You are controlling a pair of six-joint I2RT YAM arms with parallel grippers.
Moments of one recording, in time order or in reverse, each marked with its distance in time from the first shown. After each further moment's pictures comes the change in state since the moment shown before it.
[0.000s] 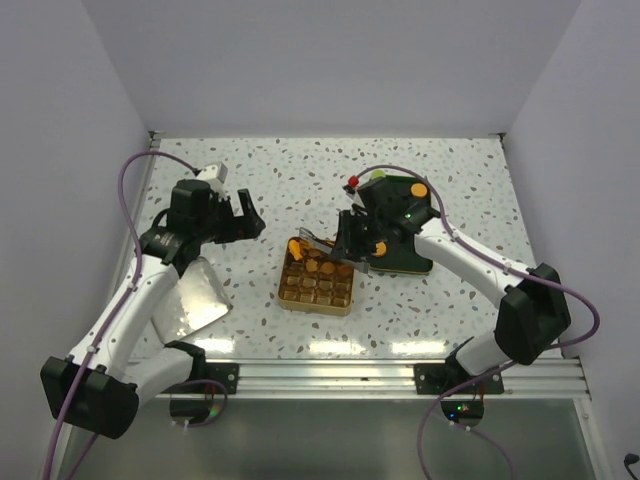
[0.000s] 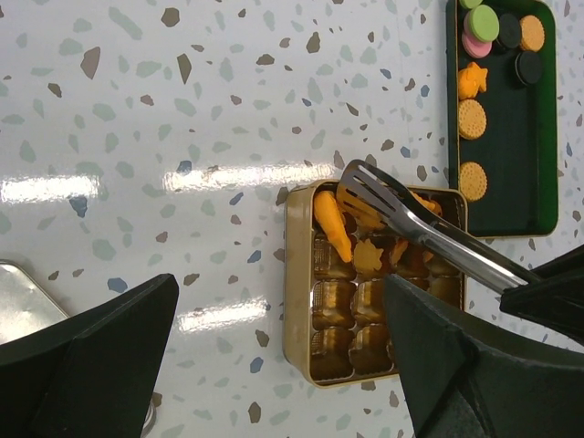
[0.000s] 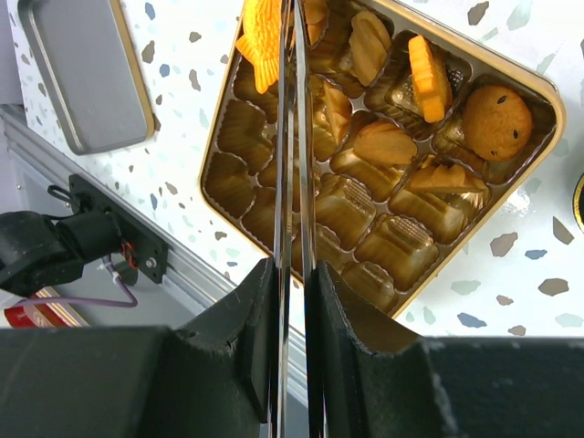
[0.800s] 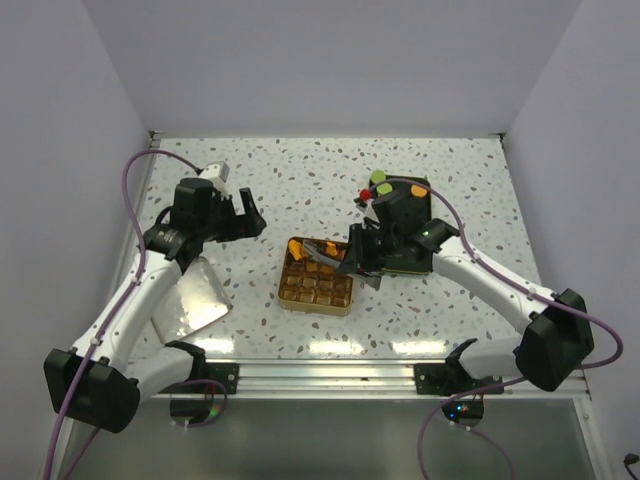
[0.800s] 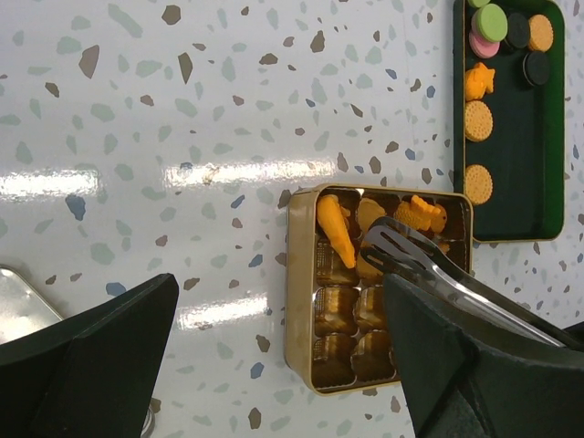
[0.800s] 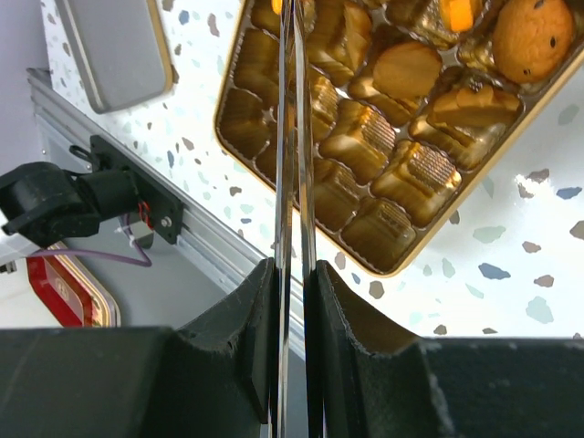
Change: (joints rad) left arm 0.000 0.030 -0.002 0.017 -0.003 -0.003; right arm 0.001 -0.169 -0.125 -0.006 -0.060 0.031
